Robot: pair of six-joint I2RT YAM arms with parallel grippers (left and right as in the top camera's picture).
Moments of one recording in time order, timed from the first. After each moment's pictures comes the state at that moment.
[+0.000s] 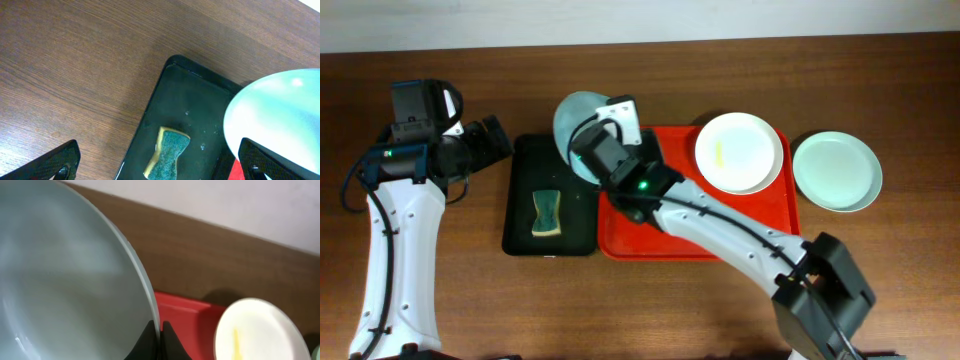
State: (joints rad) left arm 0.13 1.50 1.42 -0.94 0.03 -0.32; right arm 0.80 1.87 1.48 -0.41 0.71 0.32
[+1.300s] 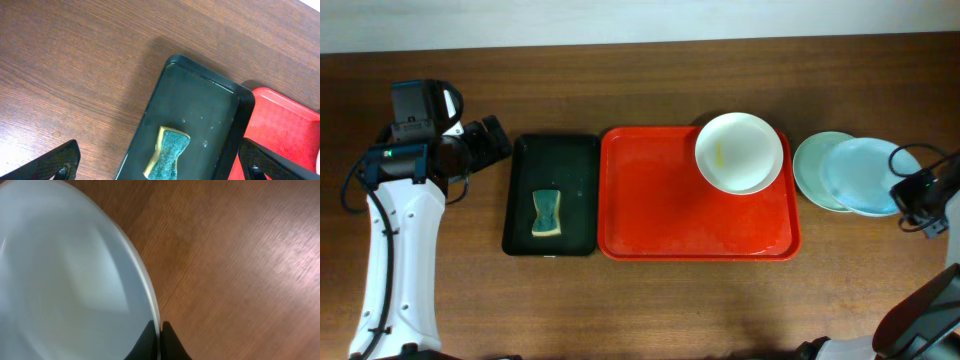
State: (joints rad) left arm 0.13 1.50 1.42 -0.94 0.03 -0.32; right arm -0.66 1.63 1.19 -0.80 -0.01 0.44
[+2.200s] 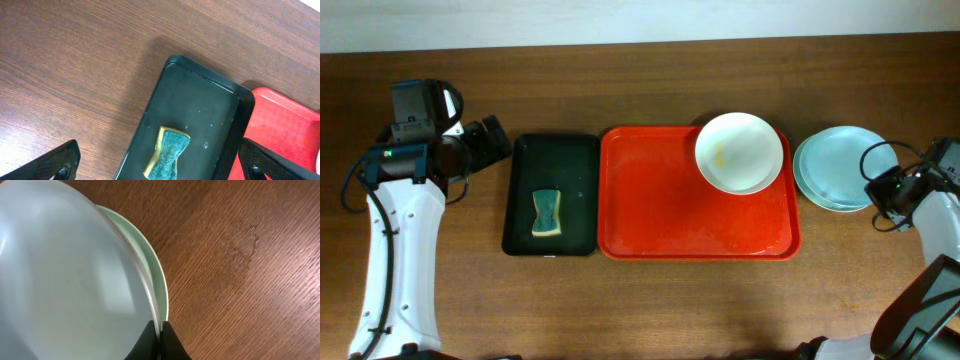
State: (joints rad) left arm 0.13 1.50 1.42 -0.94 0.03 -0.32; right arm -0.58 1.63 1.02 -0.51 -0.05 0.46
